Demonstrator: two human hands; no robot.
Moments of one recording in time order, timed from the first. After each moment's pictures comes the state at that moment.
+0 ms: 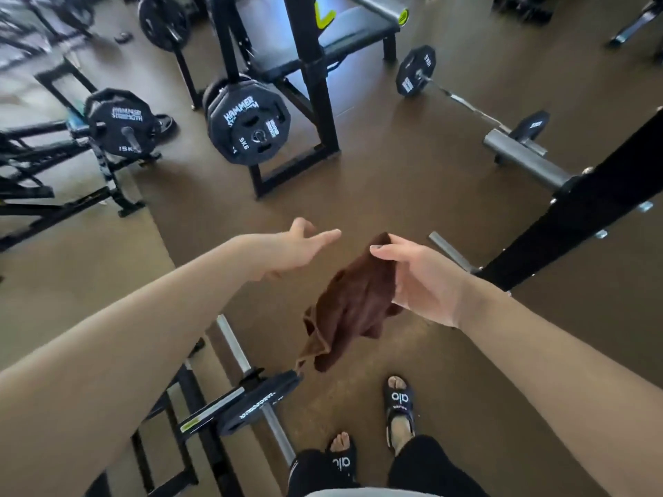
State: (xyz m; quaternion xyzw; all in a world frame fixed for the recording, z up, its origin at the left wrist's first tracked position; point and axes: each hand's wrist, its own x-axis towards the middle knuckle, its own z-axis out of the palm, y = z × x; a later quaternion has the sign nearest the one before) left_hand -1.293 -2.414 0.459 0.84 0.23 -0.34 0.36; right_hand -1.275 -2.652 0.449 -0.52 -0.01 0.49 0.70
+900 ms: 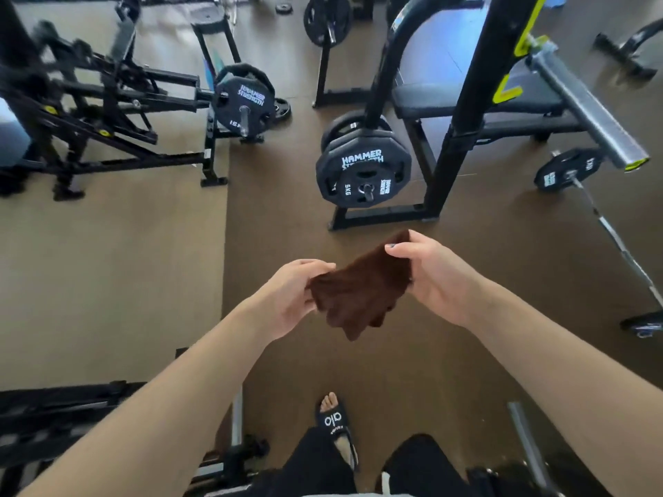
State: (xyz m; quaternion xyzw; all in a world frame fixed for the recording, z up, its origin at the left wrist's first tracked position) left_hand -1.128 -2.162 0.405 0.47 0.43 0.01 0.77; right_hand -0.971 -2.314 0.459 -0.65 -0.11 0.52 0.55
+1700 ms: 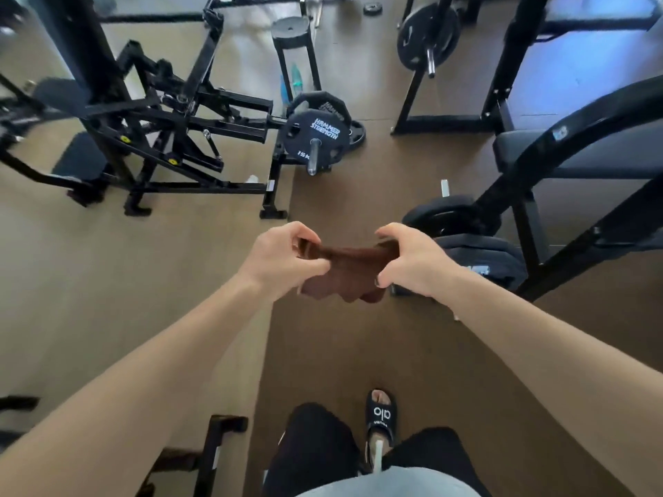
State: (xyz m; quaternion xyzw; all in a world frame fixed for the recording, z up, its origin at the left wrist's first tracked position) left_hand -0.969 -1.754 0.450 0.80 0.45 0.08 0.40; right_hand -0.772 -1.875 0.443 -0.78 -0.41 0.40 0.24
